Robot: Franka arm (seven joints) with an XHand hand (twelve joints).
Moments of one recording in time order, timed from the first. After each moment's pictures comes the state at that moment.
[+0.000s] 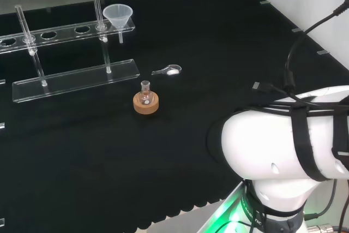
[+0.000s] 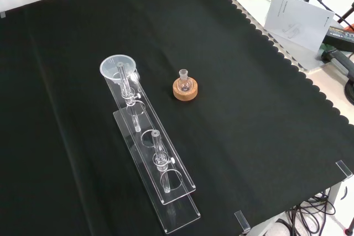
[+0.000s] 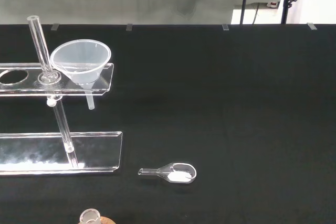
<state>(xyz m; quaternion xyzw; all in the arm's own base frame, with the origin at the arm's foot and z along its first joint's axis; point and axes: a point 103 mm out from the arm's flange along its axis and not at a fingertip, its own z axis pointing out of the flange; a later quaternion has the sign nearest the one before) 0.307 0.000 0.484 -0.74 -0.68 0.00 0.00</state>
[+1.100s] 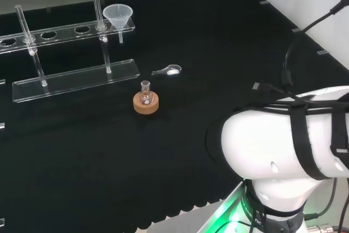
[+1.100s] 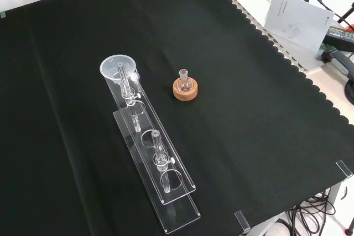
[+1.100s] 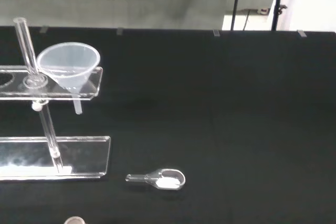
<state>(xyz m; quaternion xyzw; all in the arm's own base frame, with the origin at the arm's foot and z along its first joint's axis) 0.317 -0.004 0.479 -0.74 -0.67 0.01 -0.01</state>
